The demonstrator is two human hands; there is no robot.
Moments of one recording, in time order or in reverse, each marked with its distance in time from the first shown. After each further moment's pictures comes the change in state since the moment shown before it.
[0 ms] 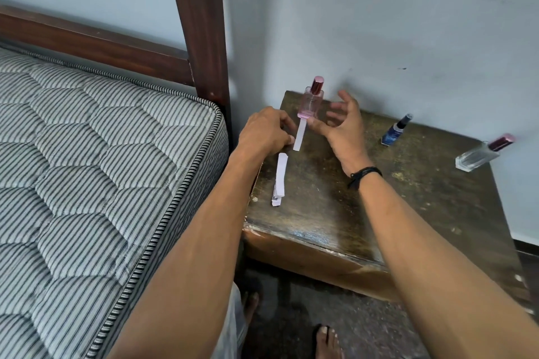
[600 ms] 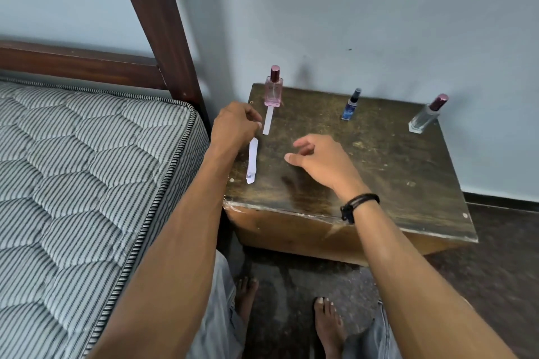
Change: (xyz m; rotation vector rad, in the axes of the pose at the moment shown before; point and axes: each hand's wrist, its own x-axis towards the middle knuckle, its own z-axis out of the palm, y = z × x) left_hand -0.039 0.014 -0.001 0.013 0.127 0.001; right_hand -0.121 -0.042 -0.057 -0.420 -0.283 0.193
